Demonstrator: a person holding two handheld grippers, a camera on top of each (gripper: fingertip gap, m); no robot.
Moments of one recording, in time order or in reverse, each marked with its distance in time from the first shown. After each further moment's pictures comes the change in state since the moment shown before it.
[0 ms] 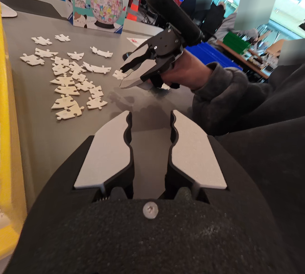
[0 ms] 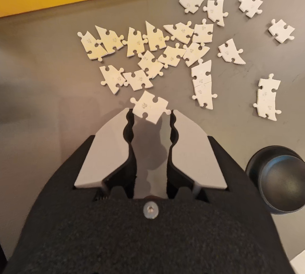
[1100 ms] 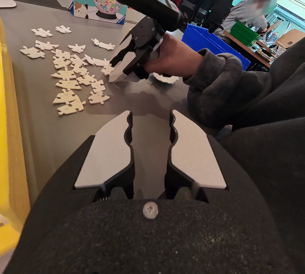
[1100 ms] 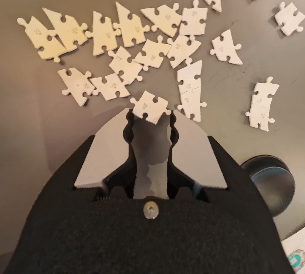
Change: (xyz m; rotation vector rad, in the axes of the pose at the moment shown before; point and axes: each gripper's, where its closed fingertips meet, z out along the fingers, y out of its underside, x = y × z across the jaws) left arm -0.004 0.008 0.004 -0.048 -0.023 0.006; right arm 0.025 0.002 0.032 -0.172 0.061 -0.010
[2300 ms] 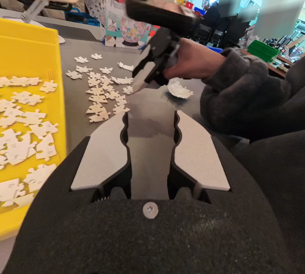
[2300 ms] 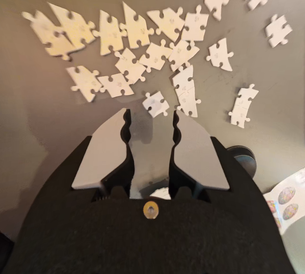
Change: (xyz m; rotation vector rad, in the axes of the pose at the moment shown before) left arm -0.014 -0.020 -0.023 0.120 -0.117 0.050; right arm -0.002 -0.010 -0.022 -0.151 0.040 -0.086
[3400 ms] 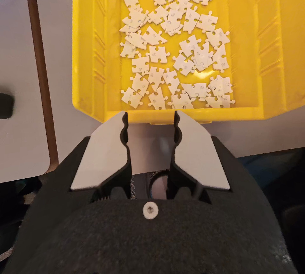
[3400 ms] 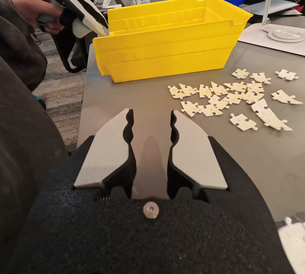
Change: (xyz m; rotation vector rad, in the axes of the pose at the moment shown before) left arm -0.196 0.021 -0.133 -0.625 -0.581 0.088; right arm -0.117 0.016 -0.076 0.946 -0.297 0.100
